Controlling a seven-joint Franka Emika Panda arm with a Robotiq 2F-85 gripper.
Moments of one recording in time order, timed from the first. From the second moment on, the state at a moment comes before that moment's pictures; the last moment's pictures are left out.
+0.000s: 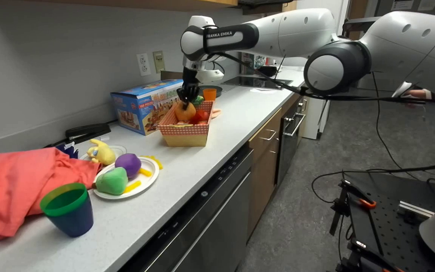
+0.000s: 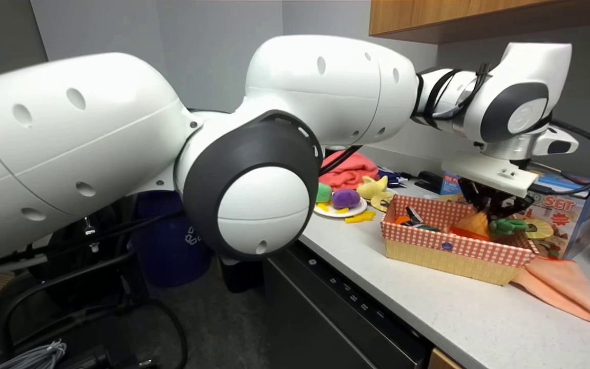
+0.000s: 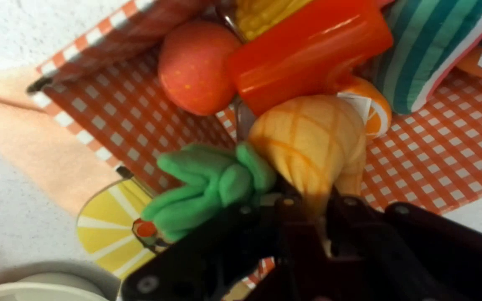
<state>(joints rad) -0.33 1.20 0.02 -0.45 0.11 1.89 -0.14</state>
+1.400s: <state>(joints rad) -0.45 0.91 -0.02 -0.46 0.10 1.09 -0.15</state>
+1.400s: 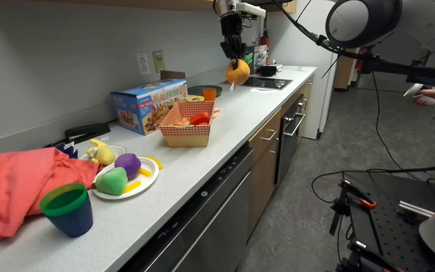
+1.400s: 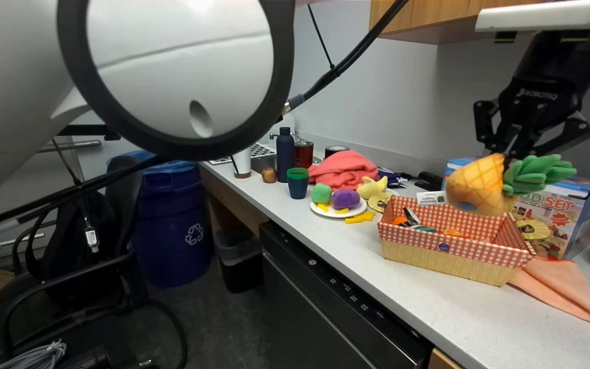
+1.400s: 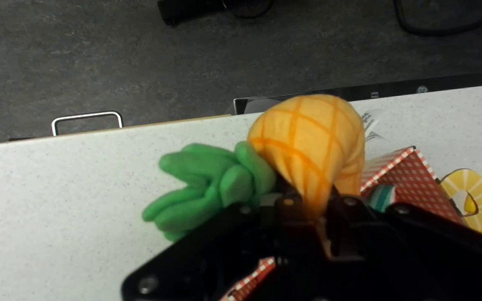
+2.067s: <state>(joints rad) -0.62 0.91 -0.05 -0.45 0.10 1.11 -0.16</state>
